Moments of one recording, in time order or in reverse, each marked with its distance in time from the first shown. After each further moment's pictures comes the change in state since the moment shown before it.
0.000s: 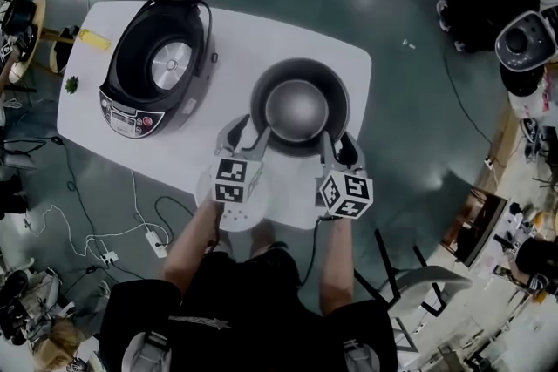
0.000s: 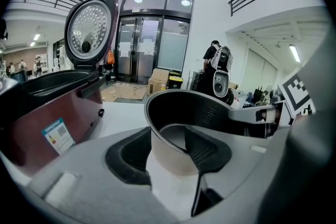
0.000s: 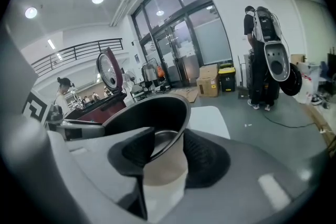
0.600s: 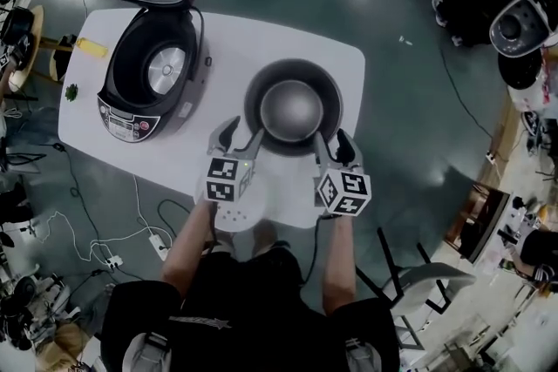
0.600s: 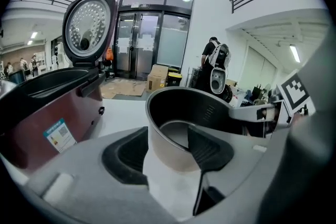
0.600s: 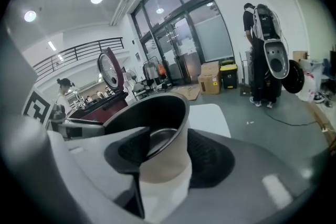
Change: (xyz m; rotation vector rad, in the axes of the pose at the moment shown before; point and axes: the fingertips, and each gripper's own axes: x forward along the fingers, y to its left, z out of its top) left arm -0.002 0.003 -0.002 0.001 0.049 -0.010; right arm -0.001 -0.003 0.001 0.012 0.020 0.028
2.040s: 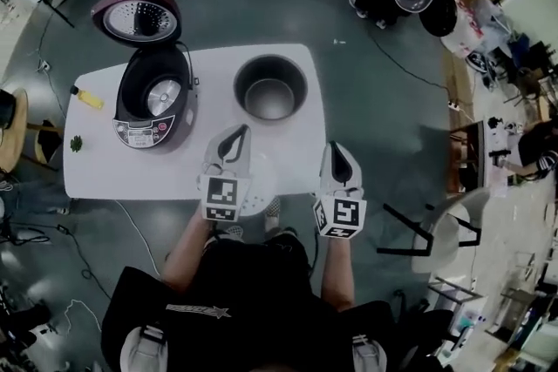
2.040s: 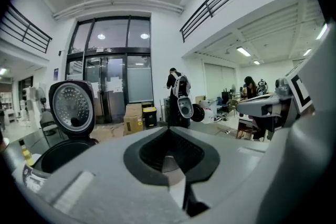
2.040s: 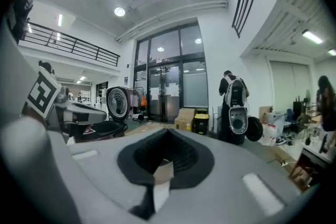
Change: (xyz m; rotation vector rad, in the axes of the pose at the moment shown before) left arm -0.199 -0.068 0.089 0.368 -0.385 -0.224; right arm -0.248 0.120 0.047 -0.201 -0.421 -0.355
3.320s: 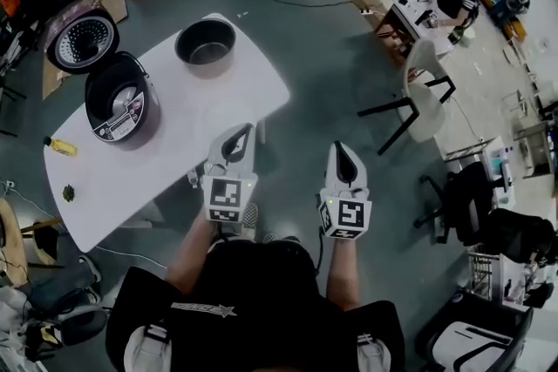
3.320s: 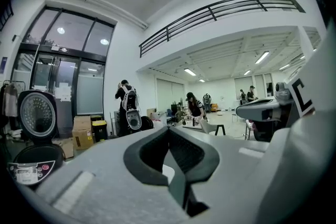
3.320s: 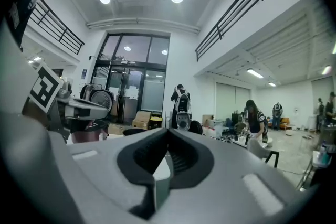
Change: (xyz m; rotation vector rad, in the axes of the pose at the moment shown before) left arm -0.241 -0.122 -0.017 0.092 -0.178 -0.559; right arm -0.347 0.133 -0.033 -0.004 -0.048 -0.576
